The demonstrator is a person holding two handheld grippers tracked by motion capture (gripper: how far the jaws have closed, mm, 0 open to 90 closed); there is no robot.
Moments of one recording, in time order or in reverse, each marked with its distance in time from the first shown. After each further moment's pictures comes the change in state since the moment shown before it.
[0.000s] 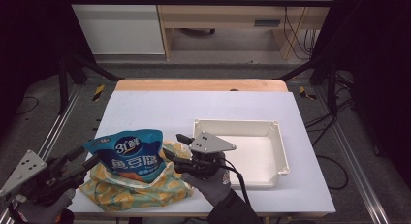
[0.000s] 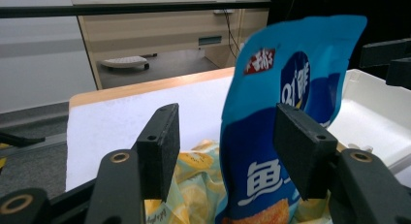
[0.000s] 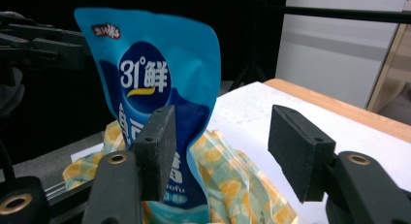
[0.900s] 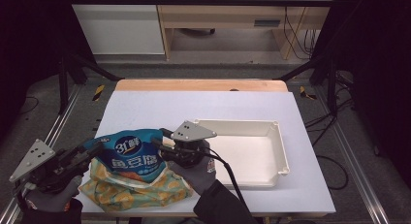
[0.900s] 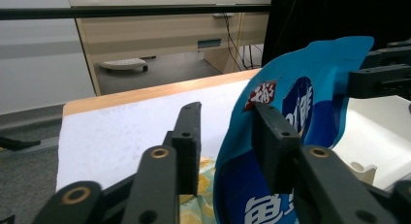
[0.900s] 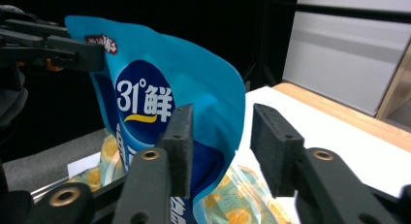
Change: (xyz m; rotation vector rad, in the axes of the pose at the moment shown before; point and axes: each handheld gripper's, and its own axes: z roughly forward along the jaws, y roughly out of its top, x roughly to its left) left arm -0.003 0.011 0.018 0.006 -0.008 -0.010; right arm 0.004 0.018 0.038 0.039 0.027 -0.017
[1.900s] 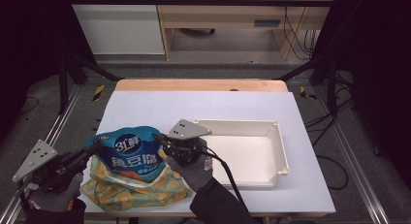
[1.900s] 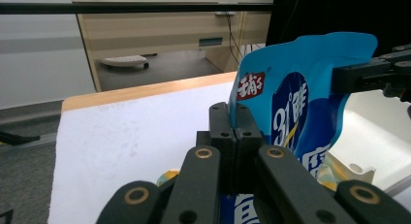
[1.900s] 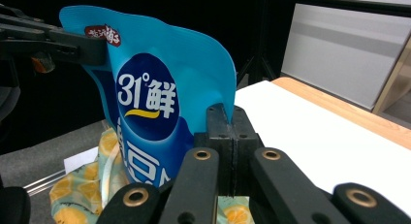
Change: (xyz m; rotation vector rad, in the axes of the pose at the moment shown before) left arm -0.004 0.000 0.003 -0.002 0.019 -0.018; right arm 0.003 0.004 0.005 0.029 -0.014 -0.010
